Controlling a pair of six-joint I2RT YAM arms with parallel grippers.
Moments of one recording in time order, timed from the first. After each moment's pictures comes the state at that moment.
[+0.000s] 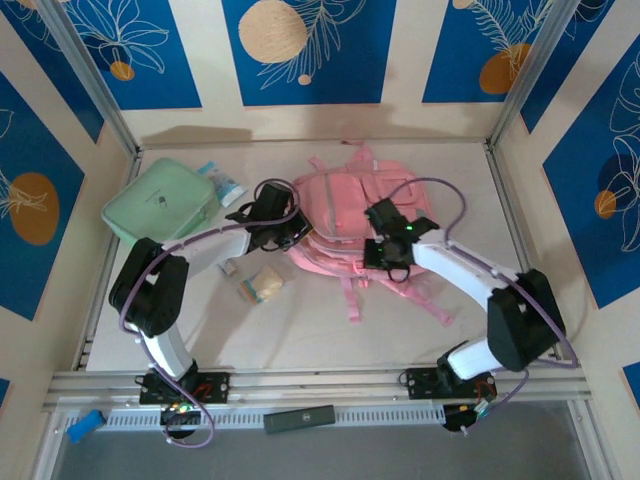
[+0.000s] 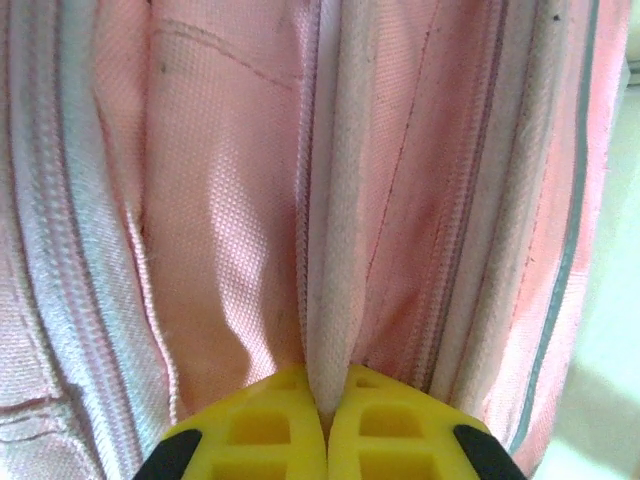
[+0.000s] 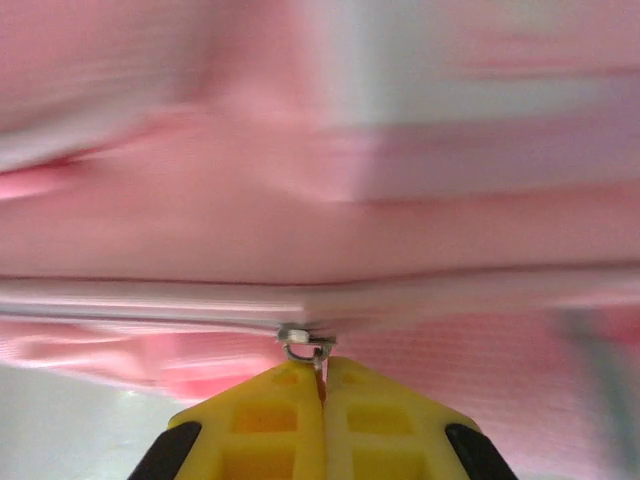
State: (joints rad) left arm -0.56 1.74 1.14 -0.19 0.24 -1.13; right arm 0.50 1.41 0.96 -0.75 0.02 0.59
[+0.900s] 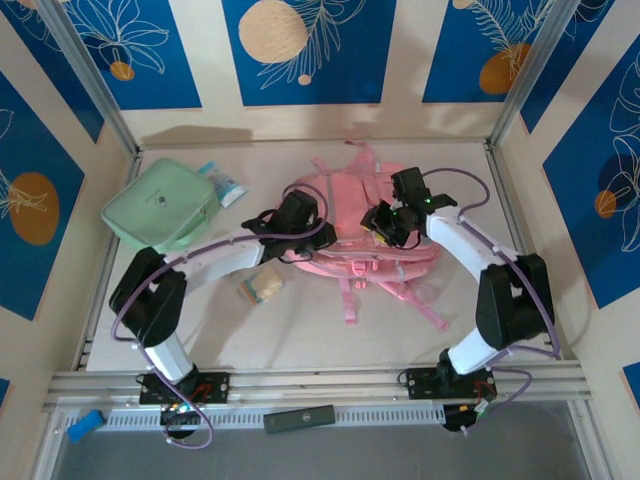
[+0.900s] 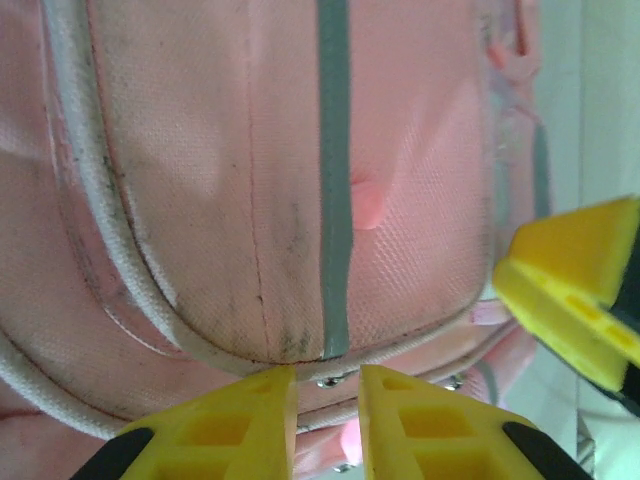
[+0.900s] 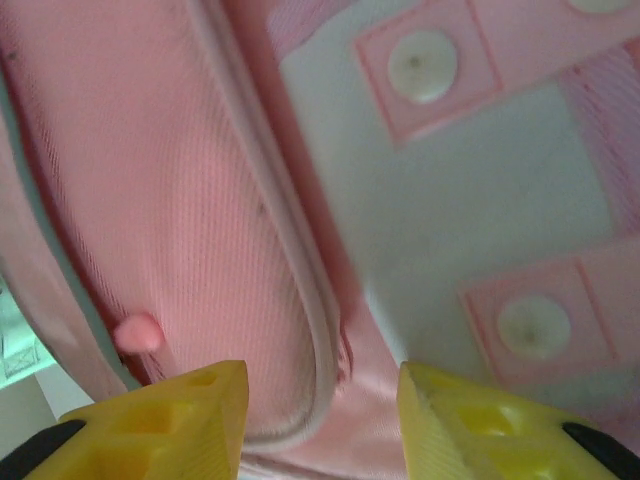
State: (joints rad) left arm -0.74 1.71 1.18 -0.25 0.15 -0.96; right arm 0.31 1.58 1.14 -0.61 -0.31 0.88
